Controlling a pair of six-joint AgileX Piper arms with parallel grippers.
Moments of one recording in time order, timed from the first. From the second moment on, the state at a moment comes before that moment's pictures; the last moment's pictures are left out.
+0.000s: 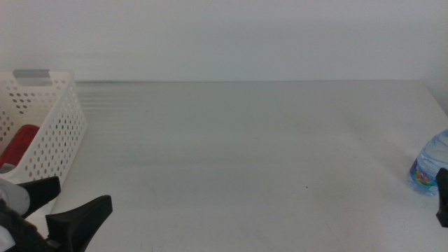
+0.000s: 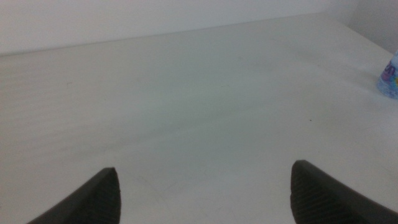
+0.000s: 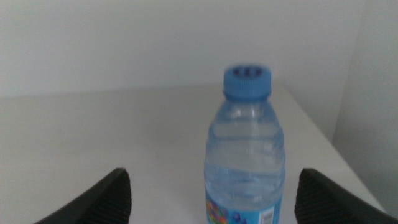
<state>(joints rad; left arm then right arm) -0.50 0.46 -0.36 -0.06 0.30 -0.08 0.02 1.11 0.02 0.13 -0.90 0.00</state>
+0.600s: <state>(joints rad) -0.50 0.46 -0.36 -0.06 0.30 -0.08 0.02 1.48 0.01 0.16 -1.13 0.01</state>
